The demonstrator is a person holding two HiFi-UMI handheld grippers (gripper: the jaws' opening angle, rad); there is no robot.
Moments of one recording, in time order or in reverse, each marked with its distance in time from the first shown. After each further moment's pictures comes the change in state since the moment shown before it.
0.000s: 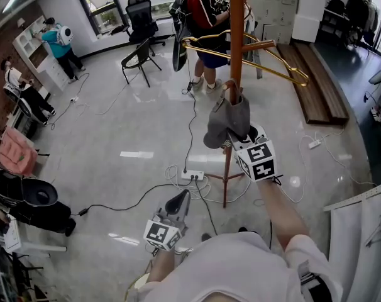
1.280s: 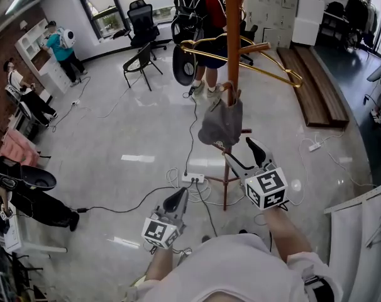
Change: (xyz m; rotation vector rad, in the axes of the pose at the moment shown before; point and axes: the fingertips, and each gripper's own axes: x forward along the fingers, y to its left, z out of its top) left arm 0.000 0.002 0.014 0.038 -0.013 0.008; right arm -0.072 0.038 0.002 0.113 -0.096 0.070
